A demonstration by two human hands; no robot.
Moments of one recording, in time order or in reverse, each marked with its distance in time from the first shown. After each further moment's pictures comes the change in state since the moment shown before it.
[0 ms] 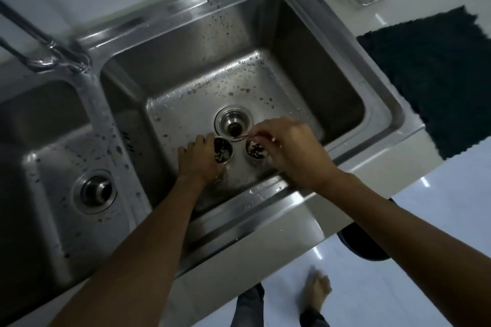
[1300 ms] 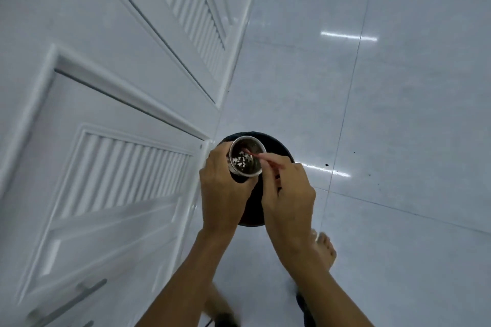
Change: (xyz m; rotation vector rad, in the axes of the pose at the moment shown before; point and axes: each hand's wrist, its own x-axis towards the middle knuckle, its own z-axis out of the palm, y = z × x) left_hand -0.094 0.480 0.367 -0.327 0.126 0.689; right_hand -0.435 0.343 0.068 0.208 1.137 1.090
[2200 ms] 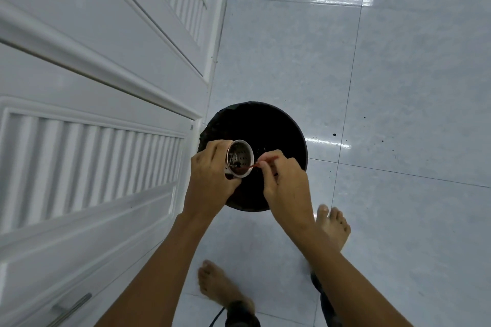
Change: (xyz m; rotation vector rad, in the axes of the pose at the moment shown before) left_hand 0.008 -0.111 0.030 0.291 -0.376 0.276; right_hand -0.034 0.095 0.061 -0.070 -0.302 0.214
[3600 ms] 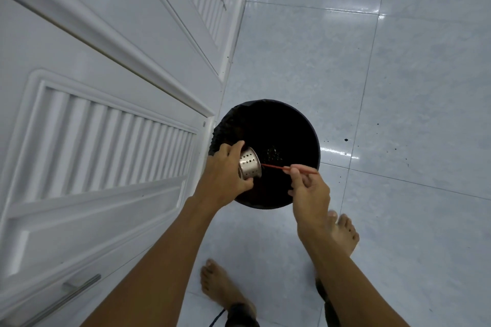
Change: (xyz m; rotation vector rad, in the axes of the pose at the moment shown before) left_hand -0.001 -0.019 0.009 0.004 -0.278 -0.128; right_hand -0.019 0.051 0.025 0.465 0.156 0.476
